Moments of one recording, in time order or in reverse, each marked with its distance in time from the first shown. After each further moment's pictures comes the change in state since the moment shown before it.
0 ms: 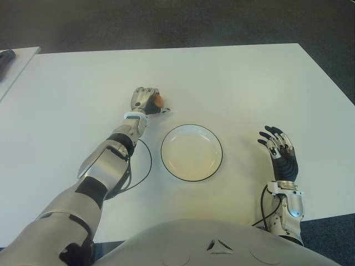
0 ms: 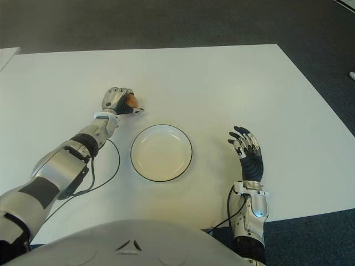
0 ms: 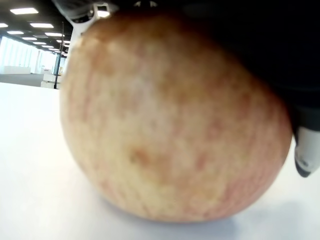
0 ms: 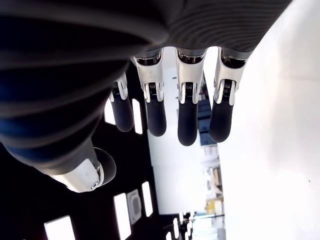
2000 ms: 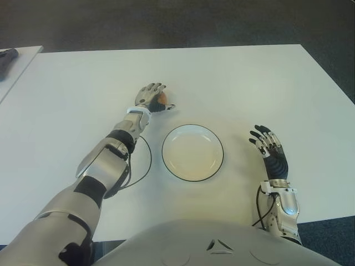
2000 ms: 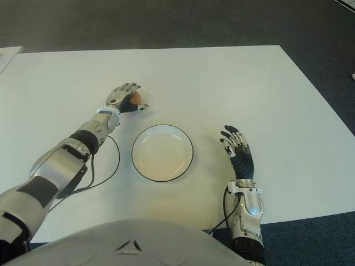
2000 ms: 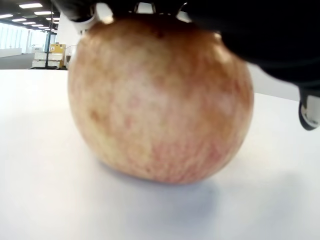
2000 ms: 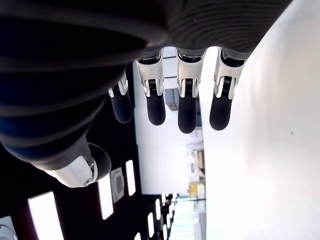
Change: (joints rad) left arm -0.006 -0.005 -0.017 -0.082 0.055 0.055 -0.209; right arm 0.026 -0.019 0.072 -0.029 -0.100 0.032 -0.057
